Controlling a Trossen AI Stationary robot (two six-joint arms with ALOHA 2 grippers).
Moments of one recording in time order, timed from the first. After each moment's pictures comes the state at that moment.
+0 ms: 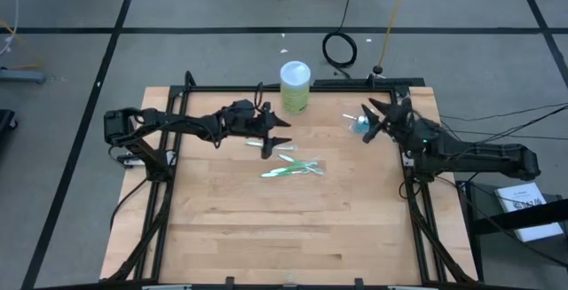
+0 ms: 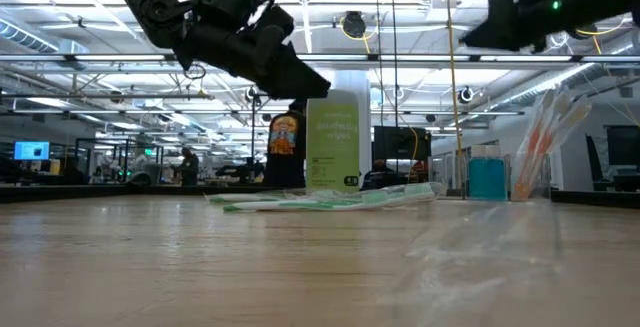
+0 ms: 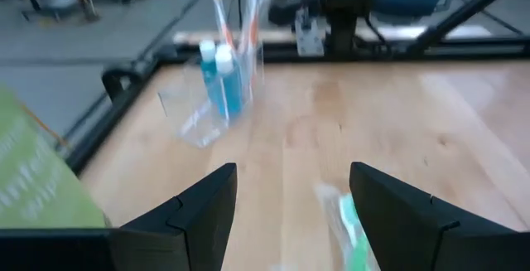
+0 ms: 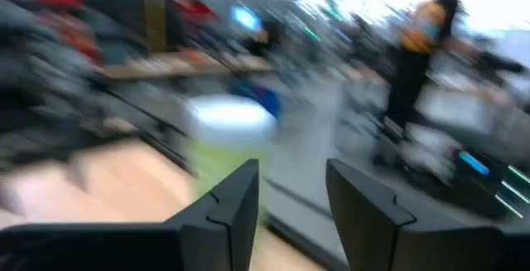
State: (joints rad) left arm 0.31 1.58 0.81 0.47 0.26 0.15; right arm -0.18 0.50 0.35 0.20 0.66 -0.06
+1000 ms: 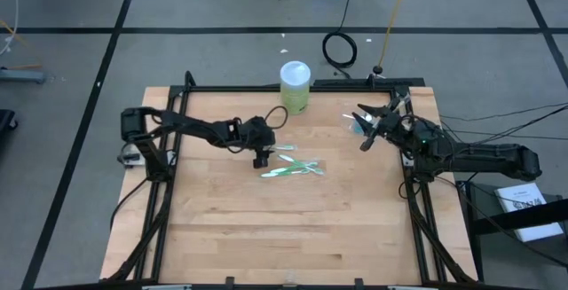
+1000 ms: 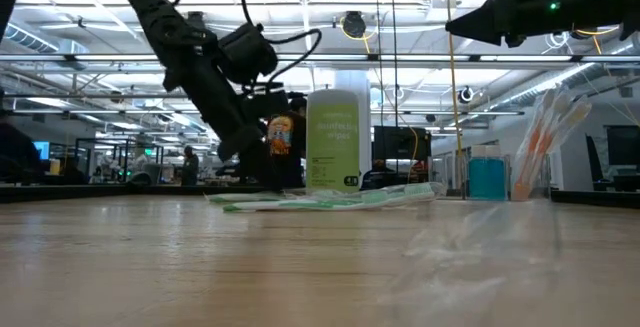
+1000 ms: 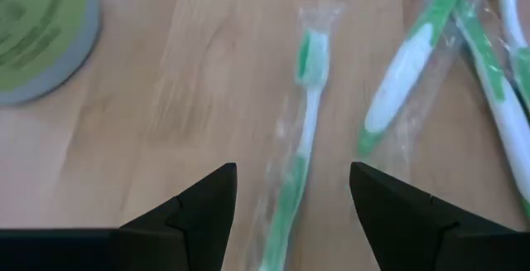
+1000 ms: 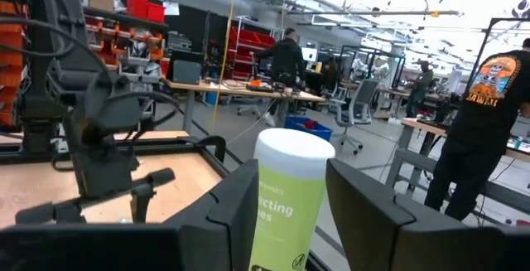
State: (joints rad) left arm 0.27 1.73 0.81 0.08 0.00 0.24; right arm -0.21 0.56 0.29 0.43 0.36 -0.22
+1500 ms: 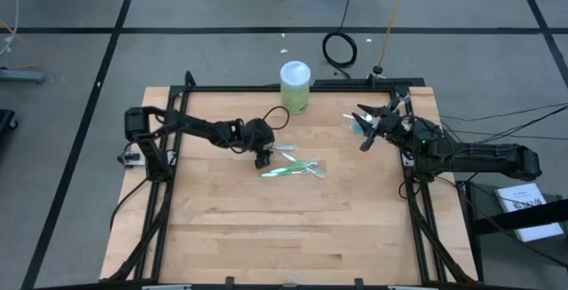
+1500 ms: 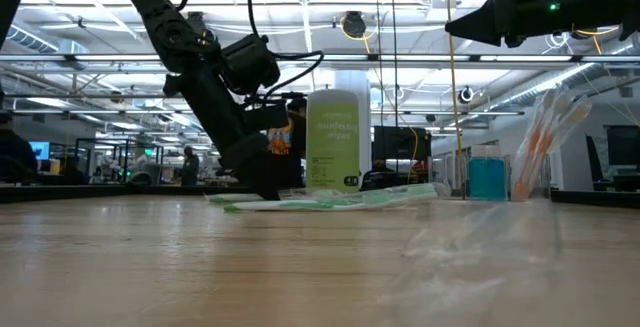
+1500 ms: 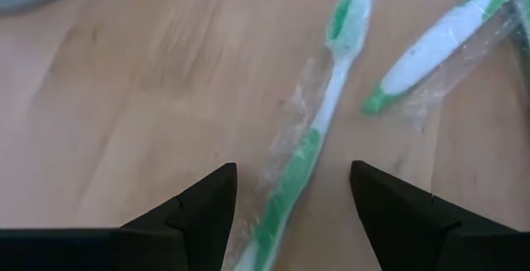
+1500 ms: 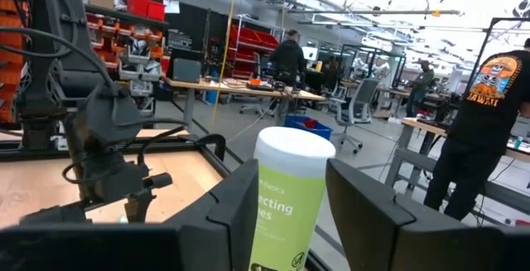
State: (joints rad) left arm 0.27 1.77 0.81 -0.06 -0.01 0.03; right arm -0.21 0.56 0.29 0.43 0.36 -0.23
